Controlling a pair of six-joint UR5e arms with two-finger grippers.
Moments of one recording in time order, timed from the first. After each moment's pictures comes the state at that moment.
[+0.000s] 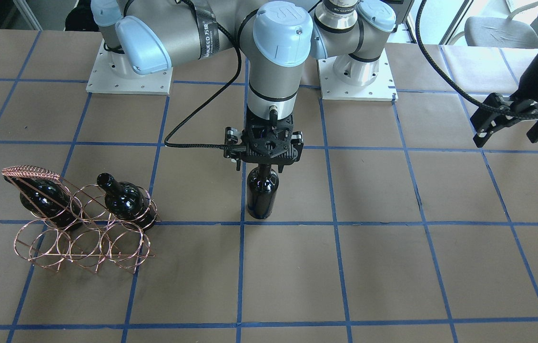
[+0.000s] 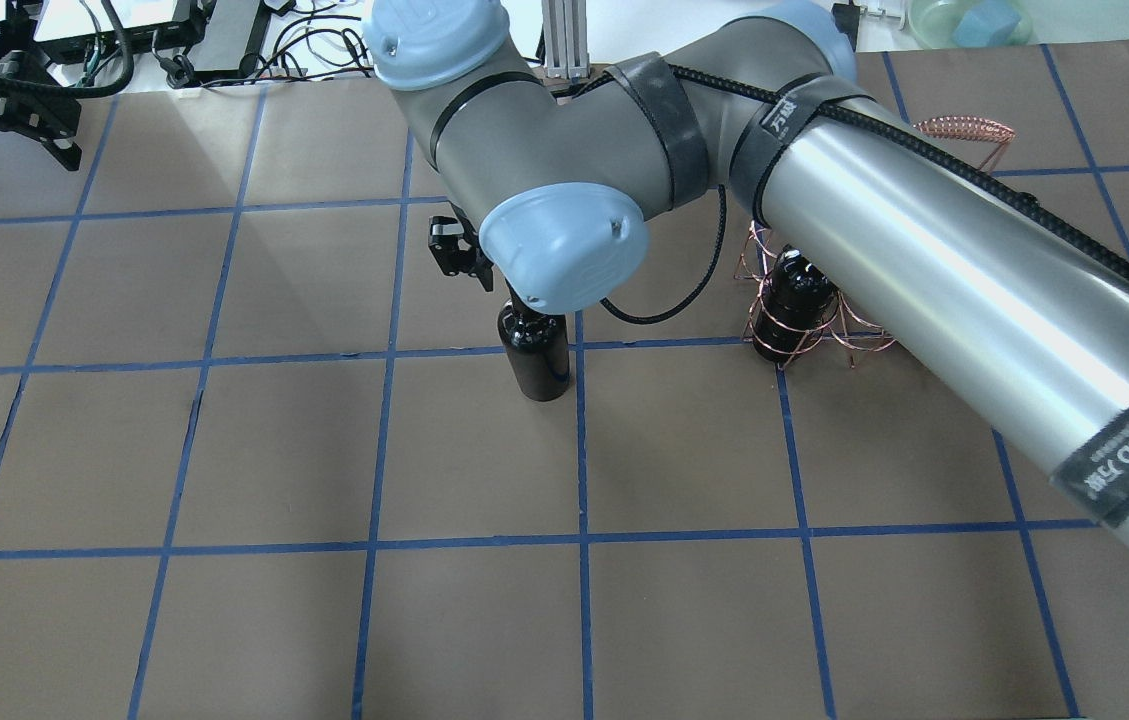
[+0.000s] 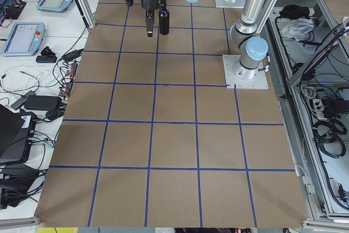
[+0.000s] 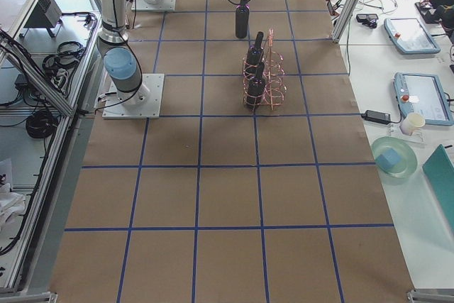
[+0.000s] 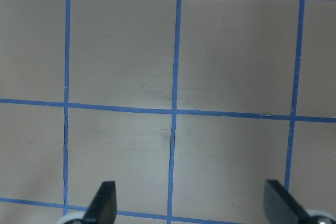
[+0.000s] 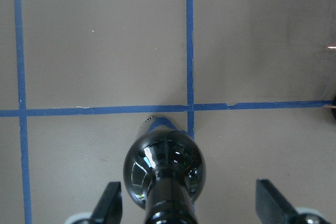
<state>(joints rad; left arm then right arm) -1.26 -1.63 -1.42 -1.56 1.66 0.26 2.07 -1.20 1.43 -1.85 -1.67 0.51</state>
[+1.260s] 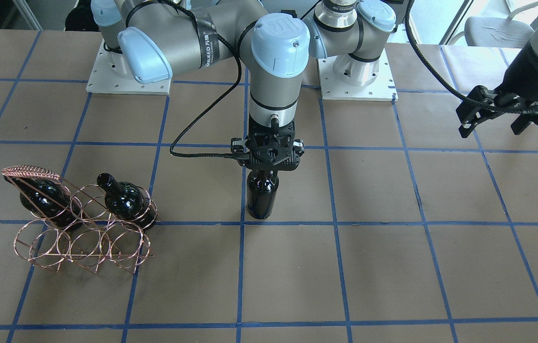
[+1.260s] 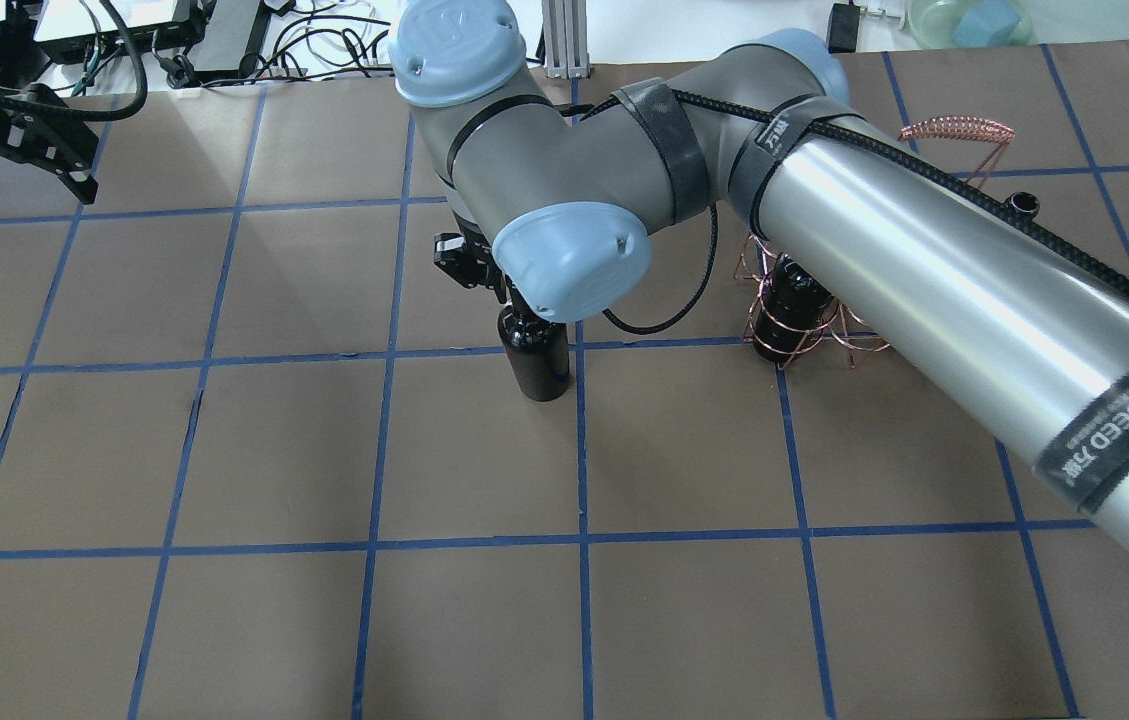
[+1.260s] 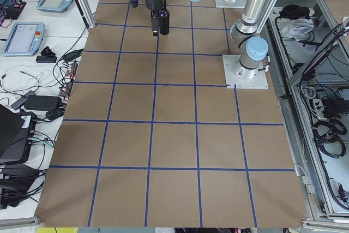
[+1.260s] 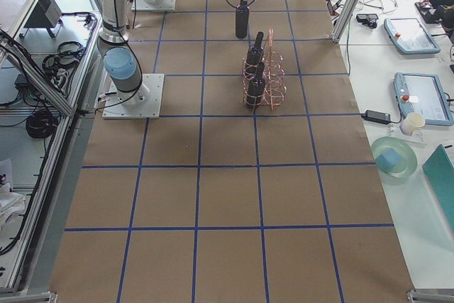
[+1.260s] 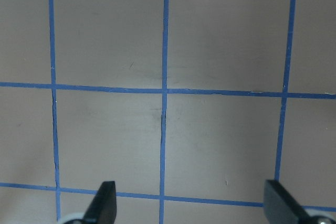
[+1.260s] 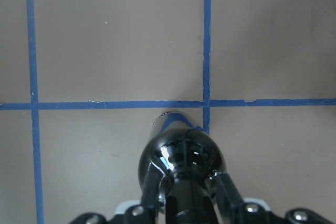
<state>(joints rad) -1.27 -1.61 -1.45 -1.61 1.66 0.26 2.07 -1.19 1.43 -1.87 -1.62 0.49</state>
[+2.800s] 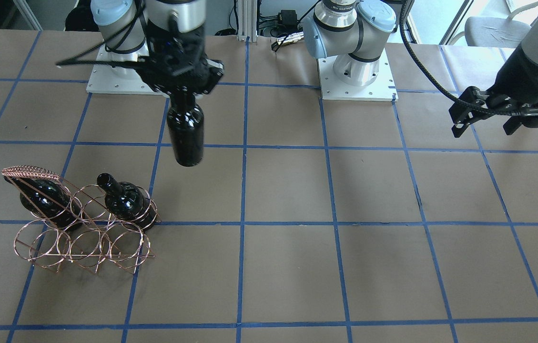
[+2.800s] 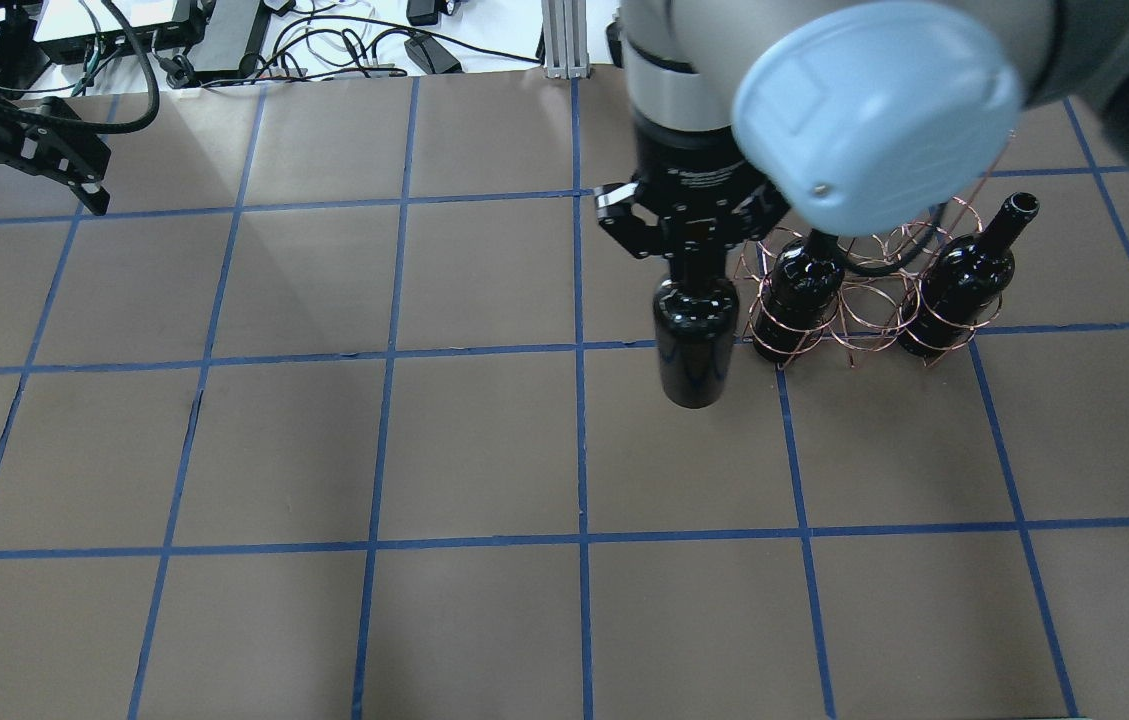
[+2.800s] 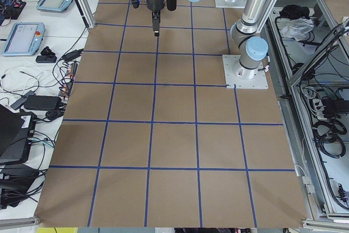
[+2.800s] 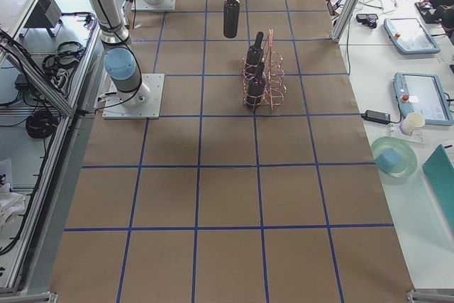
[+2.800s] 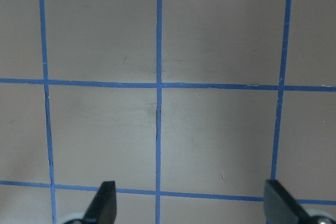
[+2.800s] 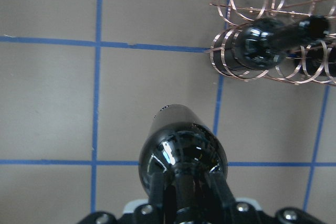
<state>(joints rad) -1.28 -1.60 -1.46 -1.62 1.66 0.26 1.85 -1.53 1.43 -1.42 -1.68 0.20</state>
